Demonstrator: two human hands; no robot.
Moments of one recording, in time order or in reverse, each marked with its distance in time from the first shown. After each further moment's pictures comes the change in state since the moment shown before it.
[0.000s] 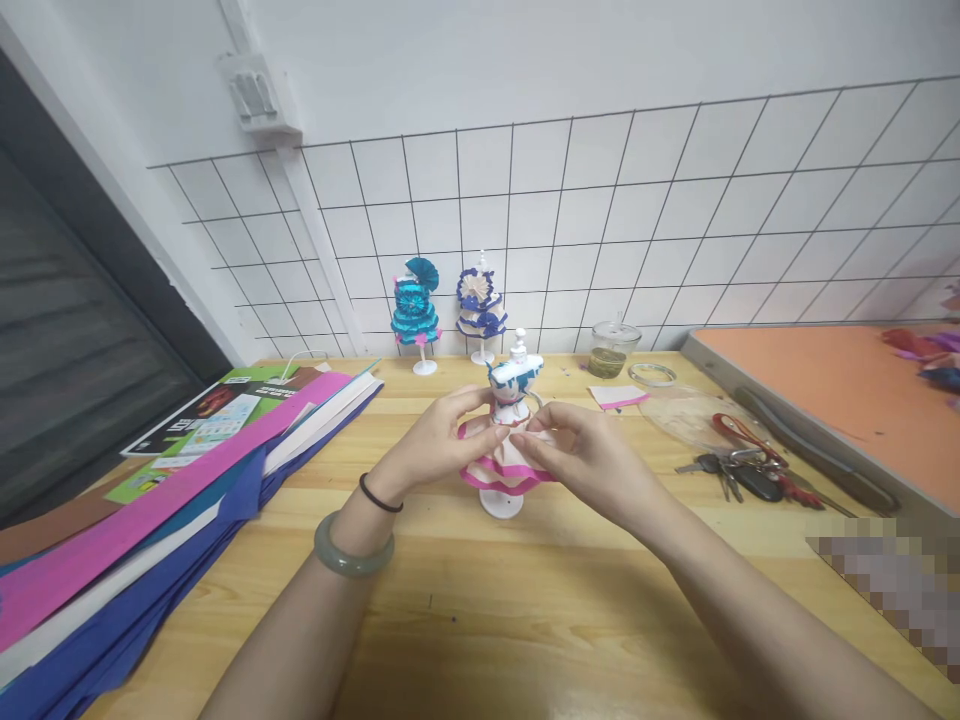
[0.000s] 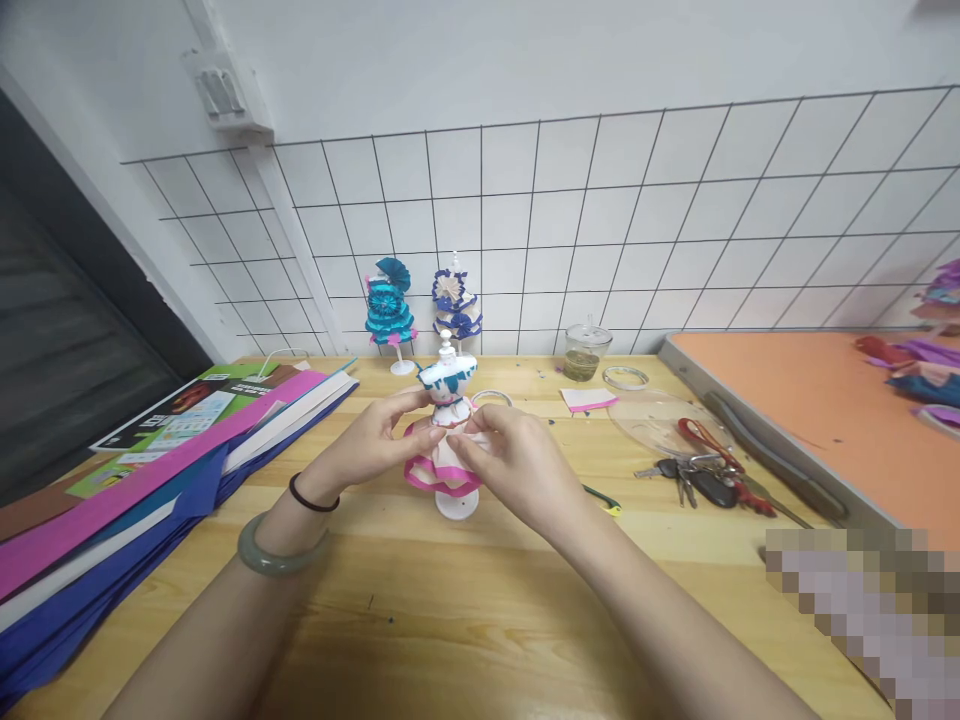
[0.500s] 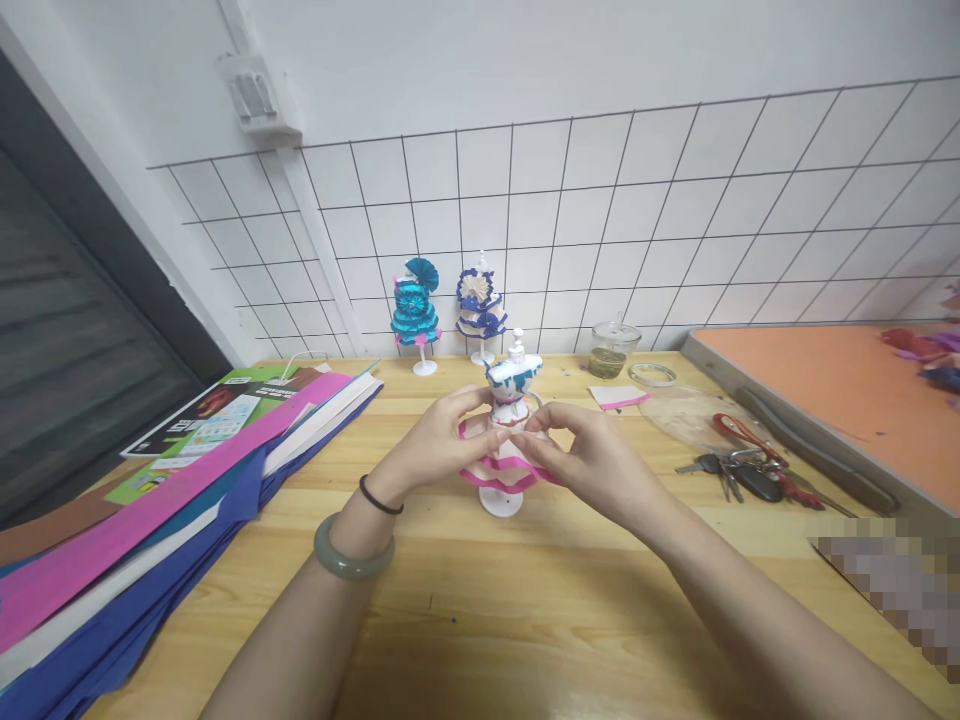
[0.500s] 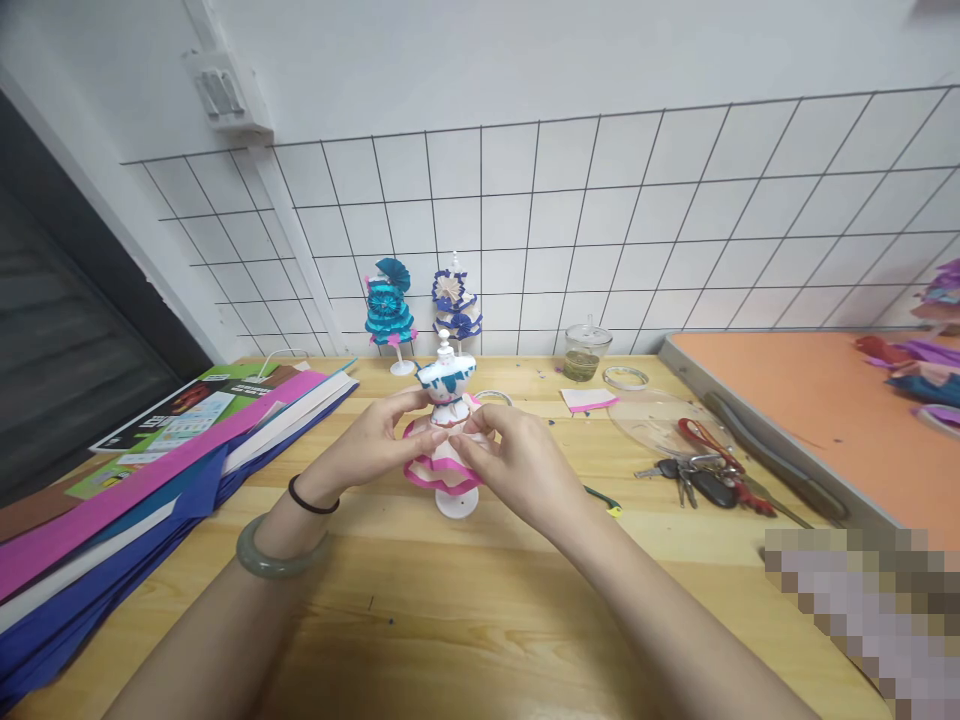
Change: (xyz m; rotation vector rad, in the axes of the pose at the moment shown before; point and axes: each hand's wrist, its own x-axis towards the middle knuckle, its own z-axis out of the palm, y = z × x) left_hand 0.000 -0.001 0.001 -0.021 0.017 -0.027; right_hand 0.000 -0.004 -0.003 -0.036 -0.006 -0.001
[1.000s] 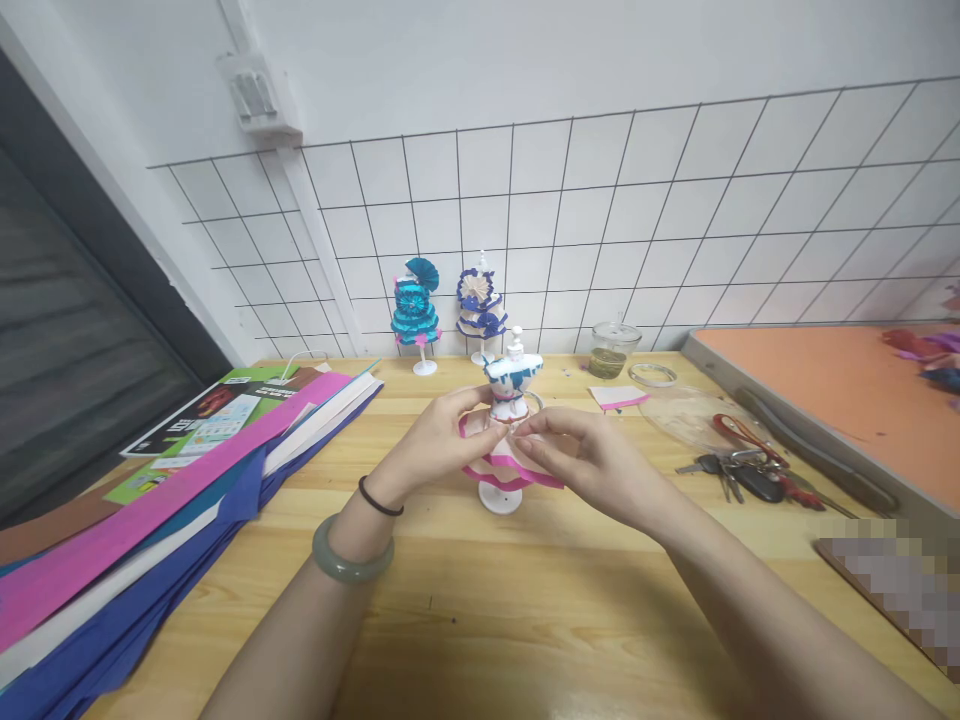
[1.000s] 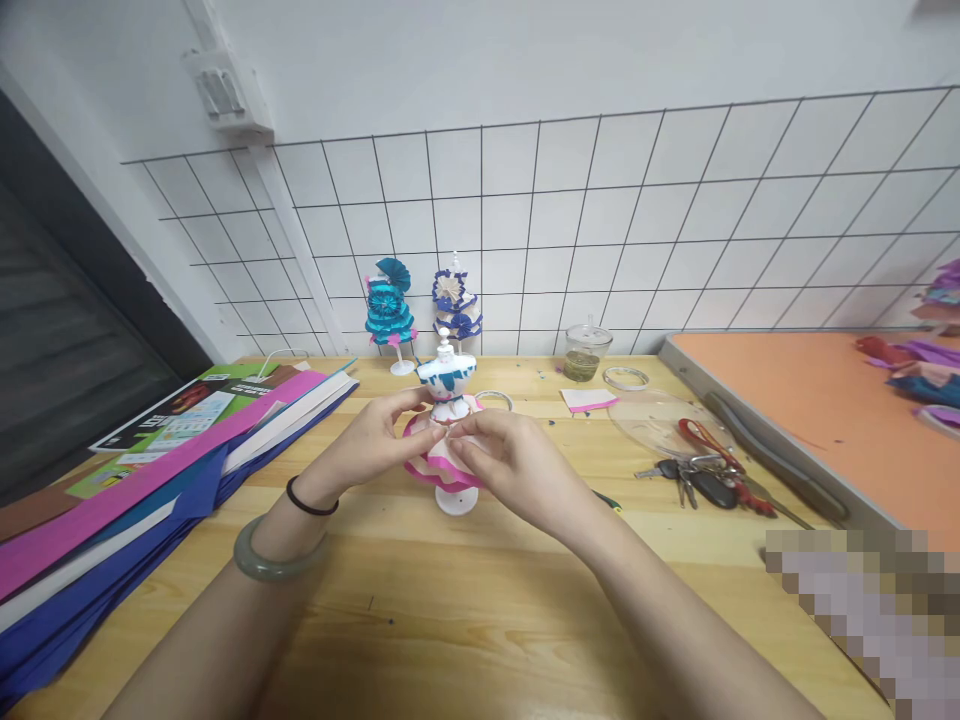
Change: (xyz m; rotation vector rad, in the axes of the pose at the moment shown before) left_hand 0.001 0.009 0.003 0.037 0.022 -0.049; right_hand -0.002 -0.004 -0.007 0.168 -0.139 -0.052
